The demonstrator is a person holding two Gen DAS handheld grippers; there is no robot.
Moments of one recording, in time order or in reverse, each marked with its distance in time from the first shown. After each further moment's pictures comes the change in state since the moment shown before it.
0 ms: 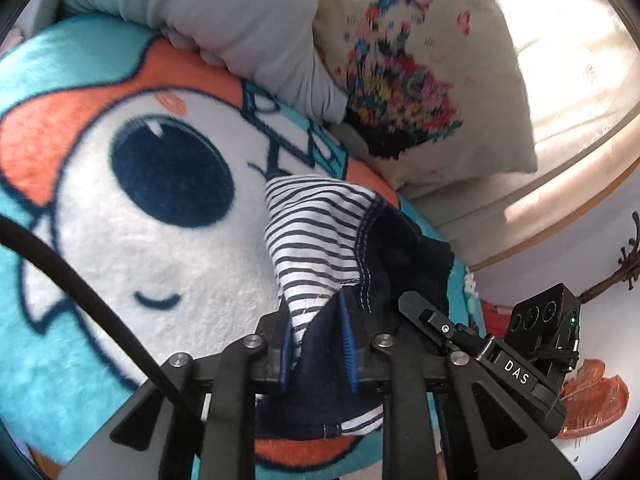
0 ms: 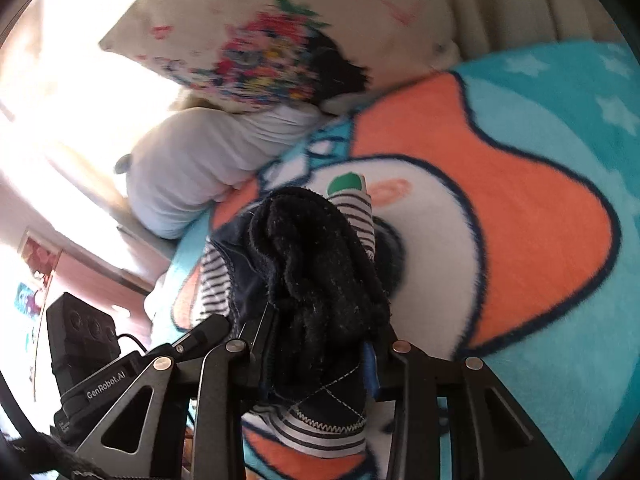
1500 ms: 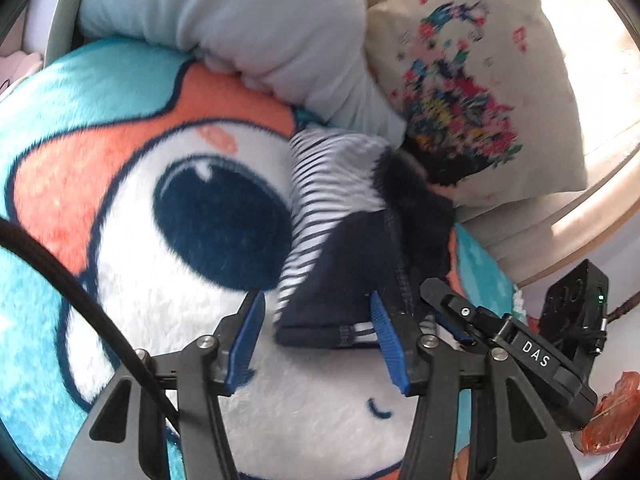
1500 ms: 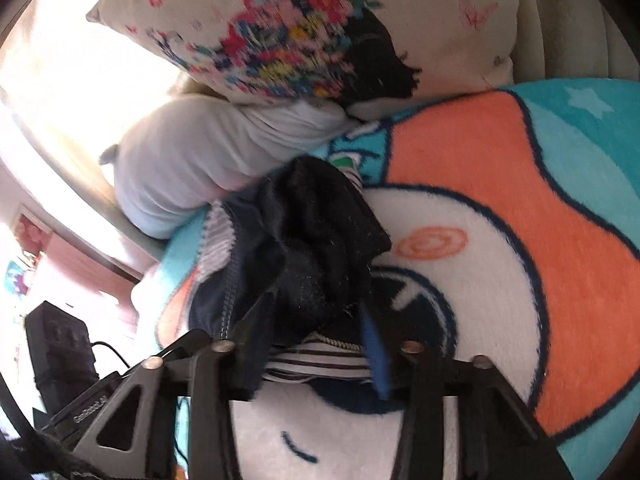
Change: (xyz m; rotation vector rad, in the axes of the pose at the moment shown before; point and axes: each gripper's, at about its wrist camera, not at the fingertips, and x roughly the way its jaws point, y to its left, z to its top) left arm 0.027 0.030 0.026 0.022 -0.019 0.177; right arm 0.062 0.013 0.033 -0.072 0.031 -0.049
